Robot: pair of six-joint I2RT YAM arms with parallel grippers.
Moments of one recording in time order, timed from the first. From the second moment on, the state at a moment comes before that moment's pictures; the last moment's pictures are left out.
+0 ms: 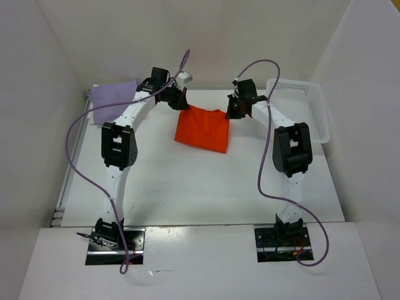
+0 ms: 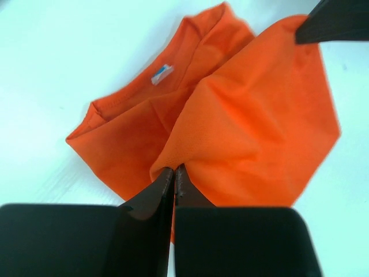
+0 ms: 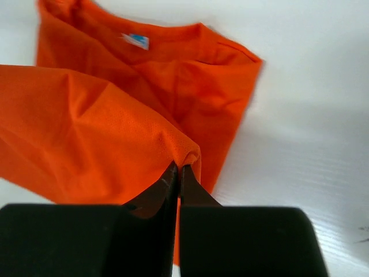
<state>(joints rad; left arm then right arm) -0.24 2.40 2.22 -0.61 0.65 0.28 0.25 2.11 1.68 -0.41 -0.18 0.29</state>
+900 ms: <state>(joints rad) -0.18 2.51 2.35 -0.59 0.39 0.23 0.28 2.51 2.28 -0.55 -0.10 0.28</state>
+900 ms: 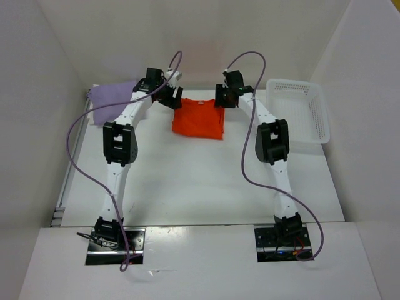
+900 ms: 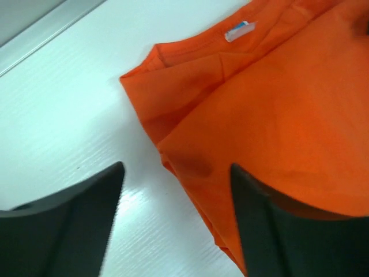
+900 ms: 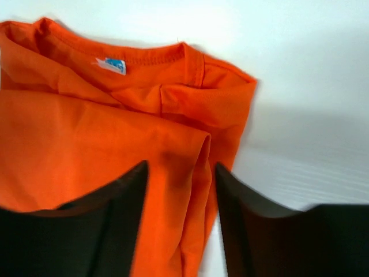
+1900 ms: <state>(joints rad) -0.16 2.53 2.20 -0.71 0.67 0.12 0.28 2.16 2.14 -0.60 0.00 0.25</state>
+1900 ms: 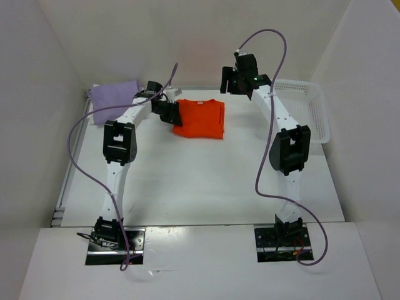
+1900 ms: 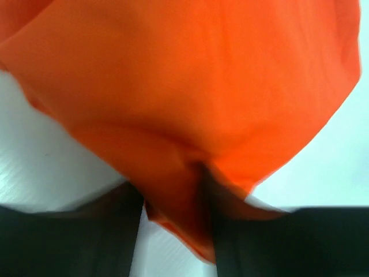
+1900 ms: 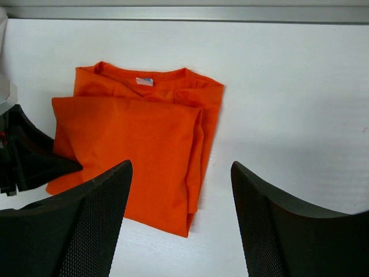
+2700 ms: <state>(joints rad) -0.20 2.36 2.16 -0.69 -0.06 0.47 0.28 1.96 1.95 -0.58 0.08 0.23</state>
